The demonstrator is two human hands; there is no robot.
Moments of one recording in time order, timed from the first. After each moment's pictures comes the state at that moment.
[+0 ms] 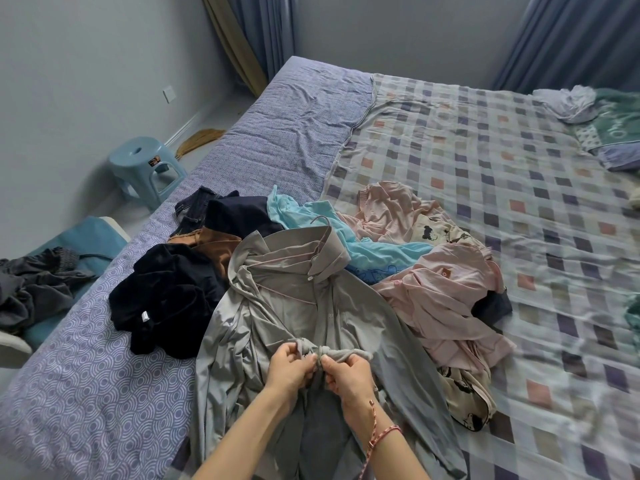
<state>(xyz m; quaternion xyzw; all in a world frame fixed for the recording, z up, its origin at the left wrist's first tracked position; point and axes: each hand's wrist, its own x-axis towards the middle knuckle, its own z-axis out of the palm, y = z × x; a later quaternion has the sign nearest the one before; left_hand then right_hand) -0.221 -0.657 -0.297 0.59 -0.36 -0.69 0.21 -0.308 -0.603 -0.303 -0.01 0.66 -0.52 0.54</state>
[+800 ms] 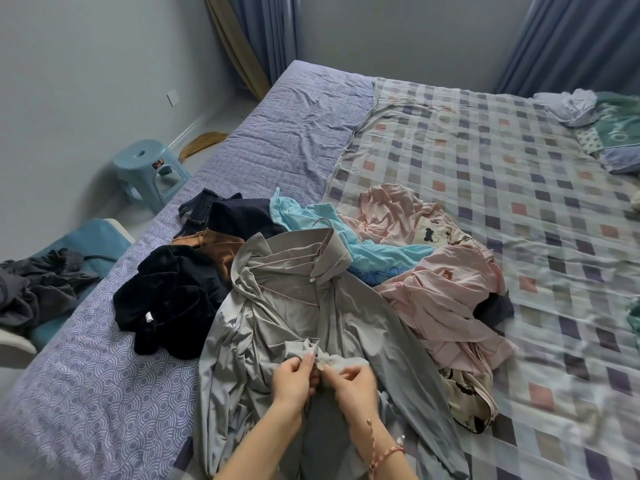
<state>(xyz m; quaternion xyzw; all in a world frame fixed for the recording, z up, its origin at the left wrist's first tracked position) -0.224 -0.638 -0.289 0.64 -0.33 -0.66 0.23 -0.302 -0.586 -0.299 -0.08 0.75 -0.47 0.46</state>
